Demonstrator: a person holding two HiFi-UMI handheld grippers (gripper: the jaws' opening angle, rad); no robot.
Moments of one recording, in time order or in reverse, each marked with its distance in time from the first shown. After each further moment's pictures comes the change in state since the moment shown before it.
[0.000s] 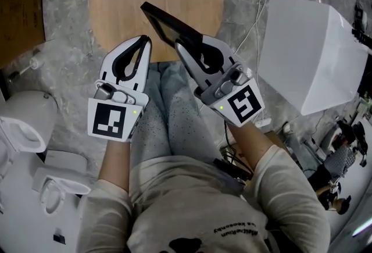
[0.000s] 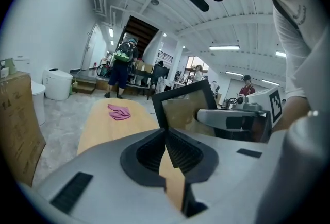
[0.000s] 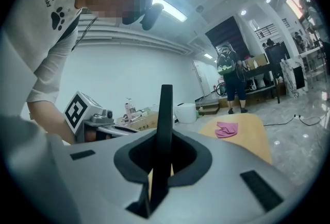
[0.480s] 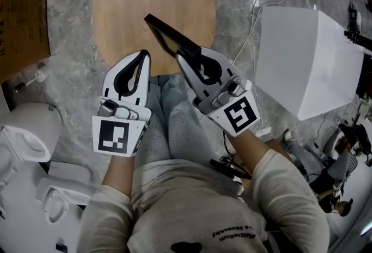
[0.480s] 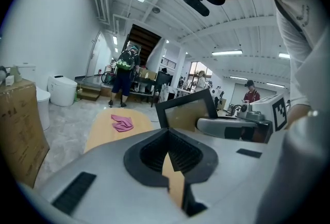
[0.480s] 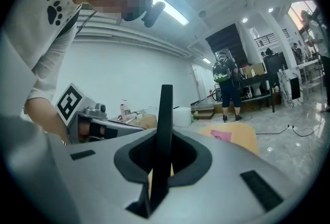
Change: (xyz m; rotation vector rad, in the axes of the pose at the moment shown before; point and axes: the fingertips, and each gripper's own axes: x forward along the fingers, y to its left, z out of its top) left arm -0.012 -0.024 0.059 0.009 -0.084 0.044; right arm -0.020 -0.004 0.047 -0.061 -0.025 -0.062
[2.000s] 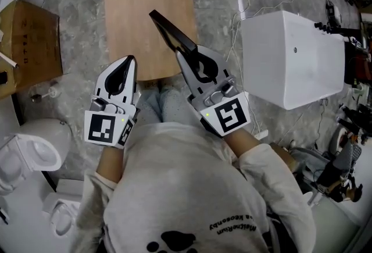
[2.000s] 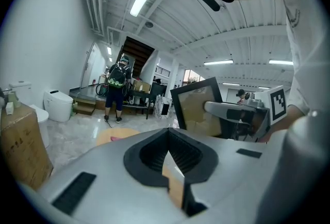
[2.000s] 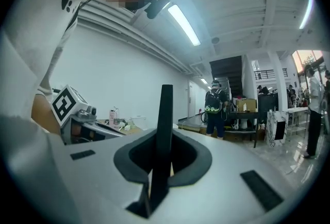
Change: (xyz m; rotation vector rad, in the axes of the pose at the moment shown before) left arm -0.095 -0.003 0.133 0.039 -0.081 -0.048; right arm -0.020 0.061 0.180 -0.214 -0.082 -0.161
